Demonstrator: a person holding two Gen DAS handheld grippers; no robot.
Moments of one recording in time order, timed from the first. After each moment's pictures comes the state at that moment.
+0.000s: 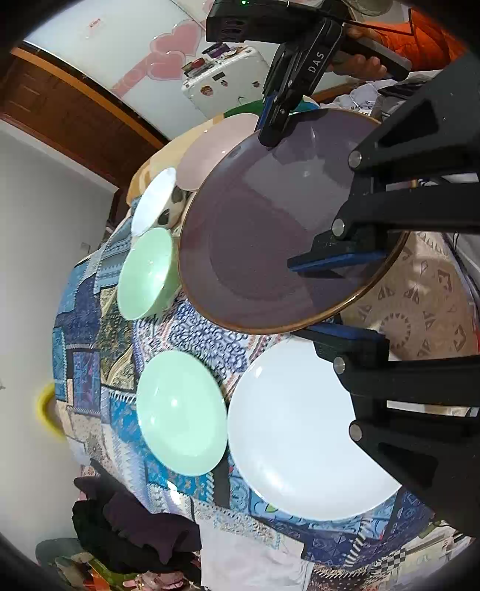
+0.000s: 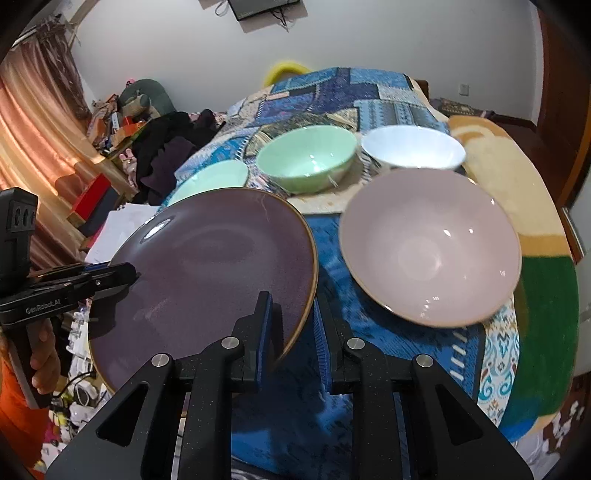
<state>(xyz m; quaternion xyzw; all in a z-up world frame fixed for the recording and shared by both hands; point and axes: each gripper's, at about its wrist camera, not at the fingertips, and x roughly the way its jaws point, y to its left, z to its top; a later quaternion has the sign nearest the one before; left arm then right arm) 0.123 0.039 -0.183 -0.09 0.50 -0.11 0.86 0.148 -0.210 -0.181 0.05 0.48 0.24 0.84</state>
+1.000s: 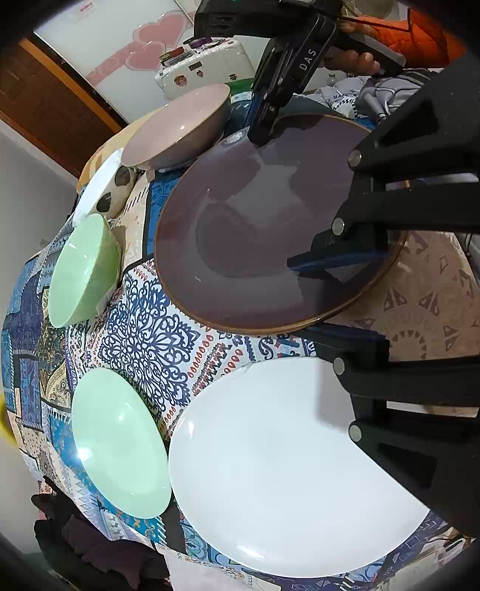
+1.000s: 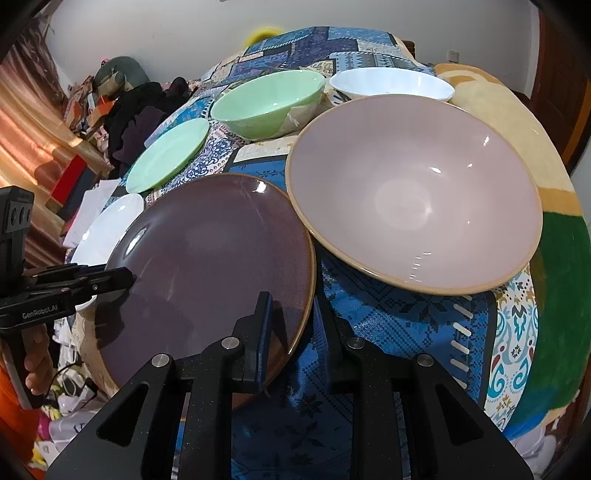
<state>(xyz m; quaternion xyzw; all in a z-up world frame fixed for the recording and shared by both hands) 0.143 0.019 -0.251 -0.10 0.57 -0.12 0.81 0.158 -0.222 -0.221 0.03 0.53 0.22 0.82</state>
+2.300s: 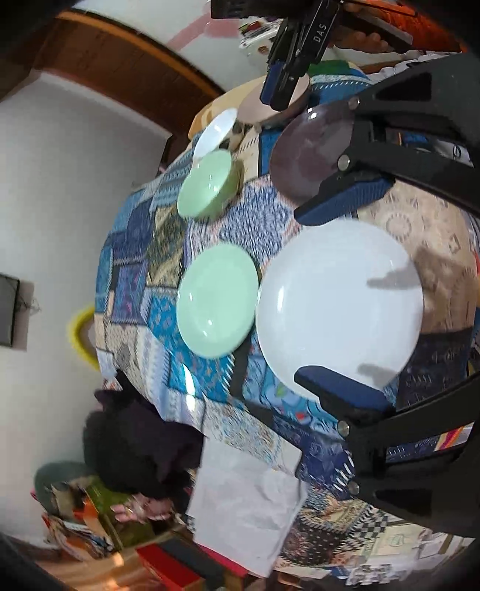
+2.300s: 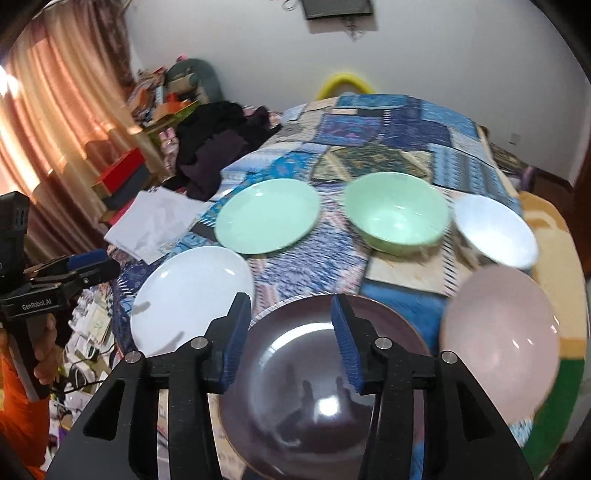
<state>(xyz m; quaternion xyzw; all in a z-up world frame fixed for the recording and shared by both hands) 0.087 0.148 -0.157 -0.12 0.43 0.03 0.89 0.172 -0.102 -0.150 -0.04 0.44 0.33 0.83</state>
